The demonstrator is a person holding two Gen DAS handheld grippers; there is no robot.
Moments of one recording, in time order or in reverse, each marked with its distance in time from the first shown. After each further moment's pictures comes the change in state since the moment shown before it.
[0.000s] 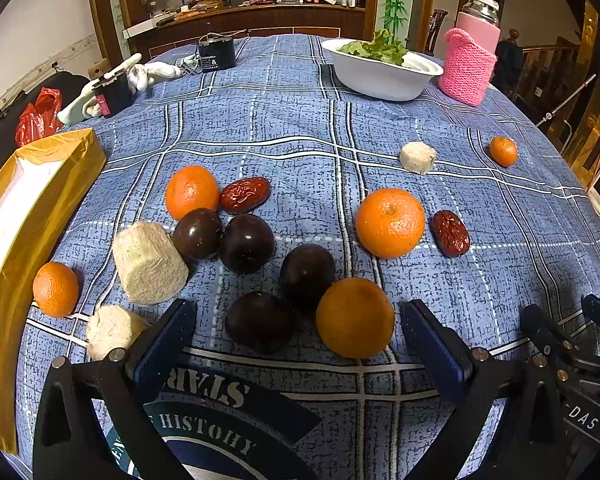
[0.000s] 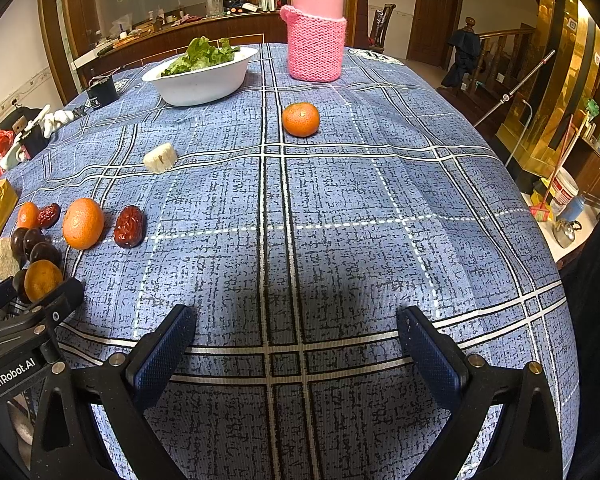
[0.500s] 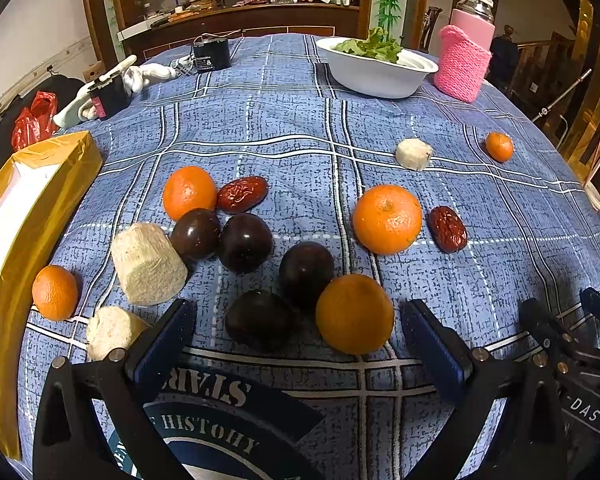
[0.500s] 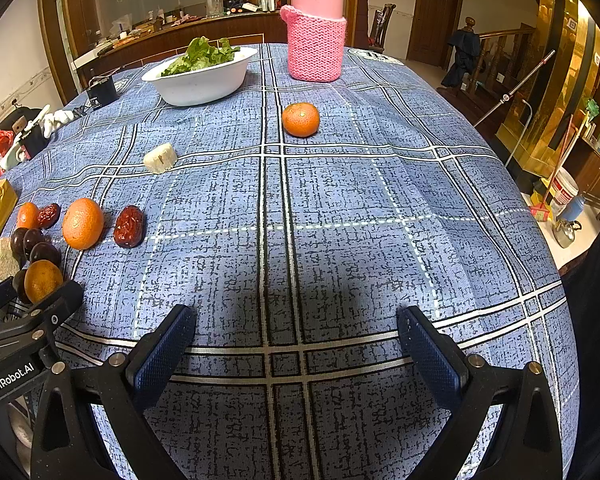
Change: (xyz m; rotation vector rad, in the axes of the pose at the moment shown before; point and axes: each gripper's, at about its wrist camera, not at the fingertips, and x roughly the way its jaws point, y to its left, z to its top) left arm -0.001 0.000 0.000 0.021 0.005 -0.015; right arm 0.000 0.000 0.000 0.000 0.000 0.000
